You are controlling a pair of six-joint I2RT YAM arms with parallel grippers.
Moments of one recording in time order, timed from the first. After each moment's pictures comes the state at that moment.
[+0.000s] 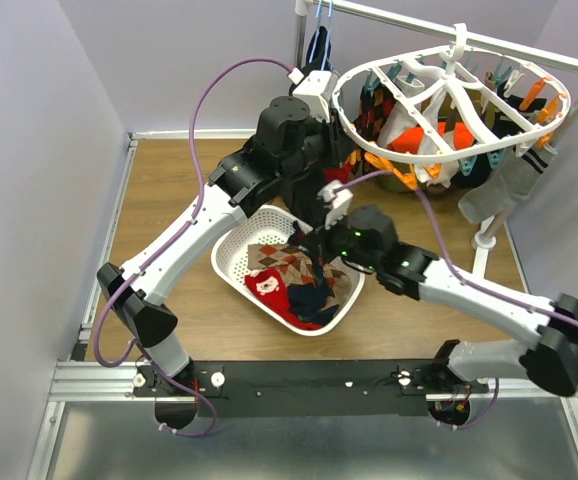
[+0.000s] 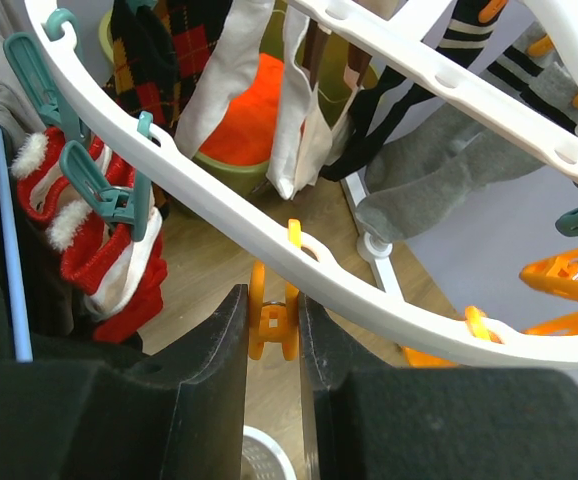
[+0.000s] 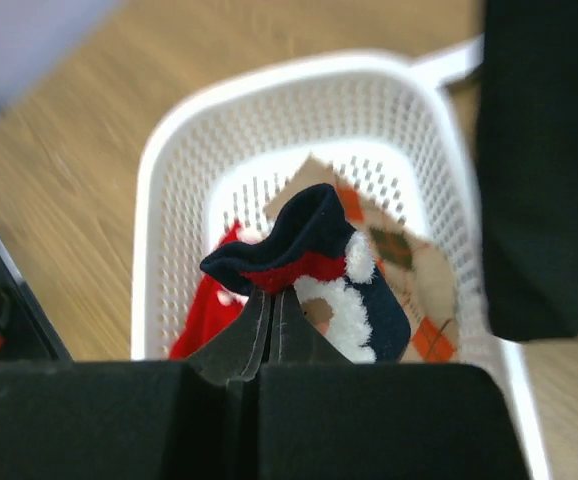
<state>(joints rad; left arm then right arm) -0.78 1.66 1.91 -0.43 -0.01 -0.45 0.89 1.32 0.94 0.00 -0.02 0.22</state>
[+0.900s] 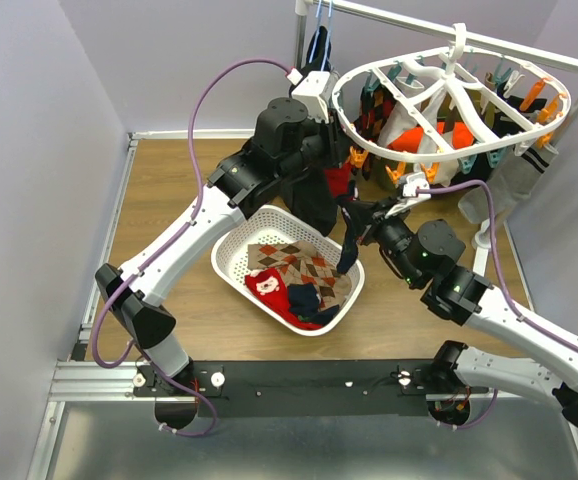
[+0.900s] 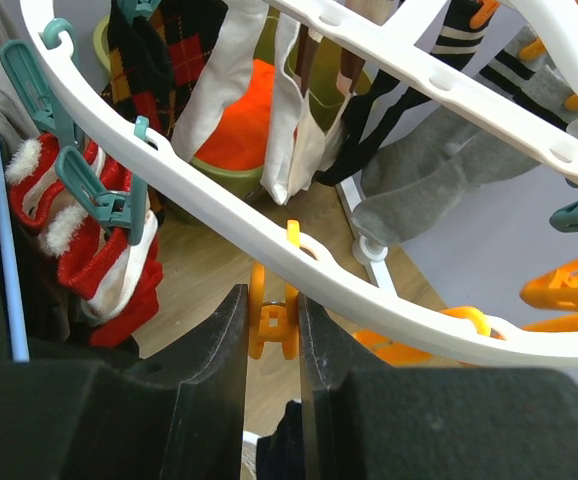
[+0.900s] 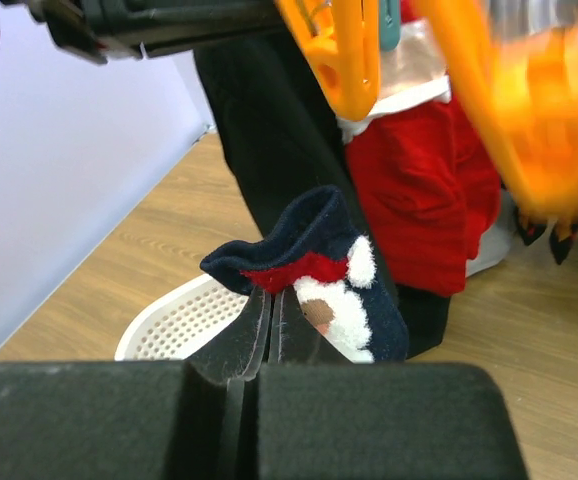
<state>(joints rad) -0.78 1.65 1.89 -0.40 0.00 -0.45 0.89 0.91 0.83 0.15 0.38 0.22</state>
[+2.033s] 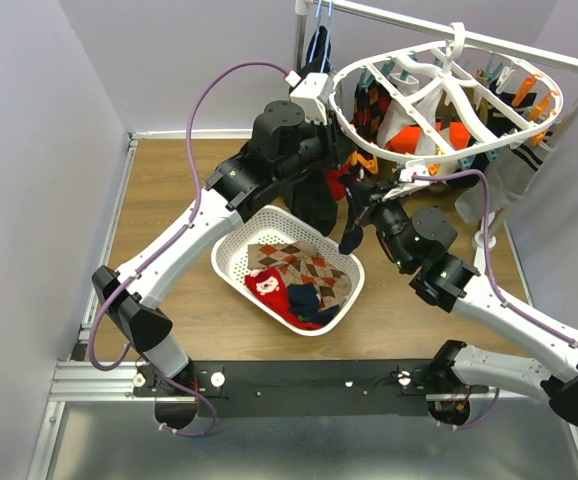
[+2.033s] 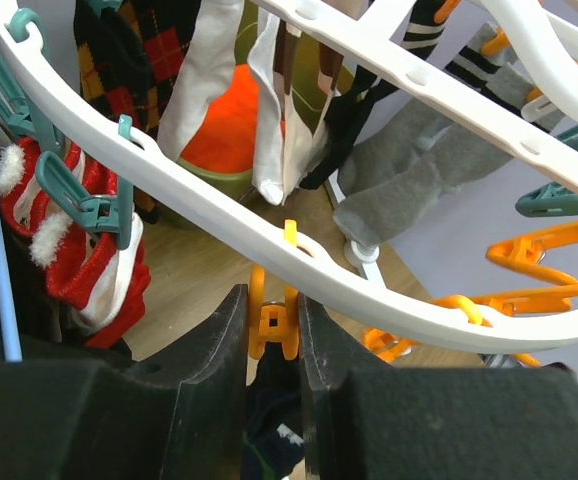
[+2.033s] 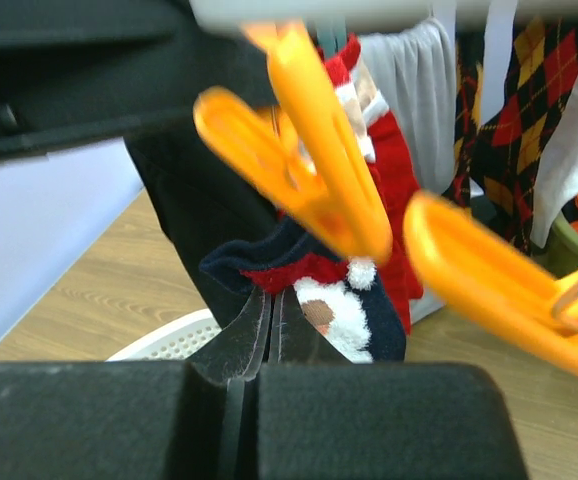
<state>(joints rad) -0.78 1.62 1.84 -0.35 0.02 -0.45 0.81 1.02 0.86 0.28 0.43 0.16</state>
